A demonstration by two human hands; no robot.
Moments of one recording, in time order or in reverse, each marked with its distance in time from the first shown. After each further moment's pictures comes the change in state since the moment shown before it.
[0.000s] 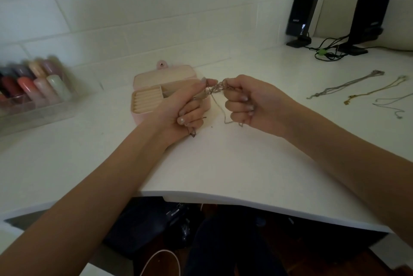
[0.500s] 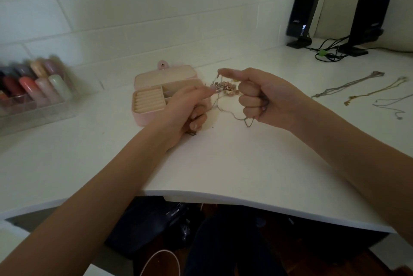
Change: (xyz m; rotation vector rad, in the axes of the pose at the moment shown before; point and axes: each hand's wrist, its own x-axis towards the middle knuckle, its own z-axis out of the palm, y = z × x) left_hand 0.000 -0.004 0.004 0.343 0.112 0.082; right_hand -0.006 -0.012 -0.008 -0.048 0.031 -0.014
